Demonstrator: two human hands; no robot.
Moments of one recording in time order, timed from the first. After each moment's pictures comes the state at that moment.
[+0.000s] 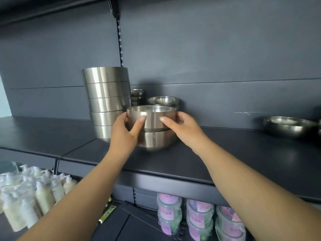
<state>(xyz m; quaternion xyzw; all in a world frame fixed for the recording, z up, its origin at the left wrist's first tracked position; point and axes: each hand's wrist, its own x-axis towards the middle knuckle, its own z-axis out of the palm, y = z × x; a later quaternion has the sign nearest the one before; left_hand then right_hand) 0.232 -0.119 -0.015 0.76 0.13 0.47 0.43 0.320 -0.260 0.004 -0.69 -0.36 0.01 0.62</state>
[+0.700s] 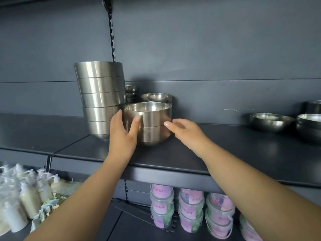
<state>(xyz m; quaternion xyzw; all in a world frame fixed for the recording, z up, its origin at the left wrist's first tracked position) 0.227 -0.129 -0.027 0.76 0.12 0.49 0.40 0.302 -0.283 -0.007 -0.76 -0.32 0.02 0.56</state>
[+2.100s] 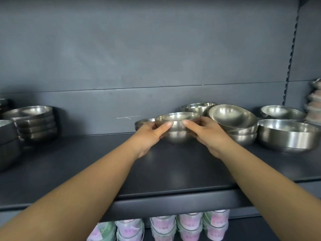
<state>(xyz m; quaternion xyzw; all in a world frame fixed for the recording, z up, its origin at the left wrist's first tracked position) 0.397 -0.487 0.006 0.78 -0.08 0.08 0.62 0.429 -0.653 -0.001 -0.72 -0.16 -0.09 0.67</state>
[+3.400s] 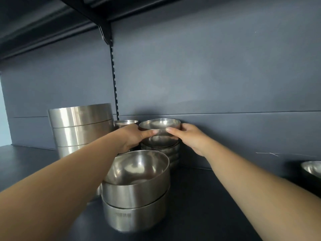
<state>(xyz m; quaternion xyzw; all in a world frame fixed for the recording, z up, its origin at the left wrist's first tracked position) 0.367 -0.068 0.090 0.84 0.20 0.18 0.46 0.483 -0.209 0.066 -0.70 -0.37 0.10 0.60</state>
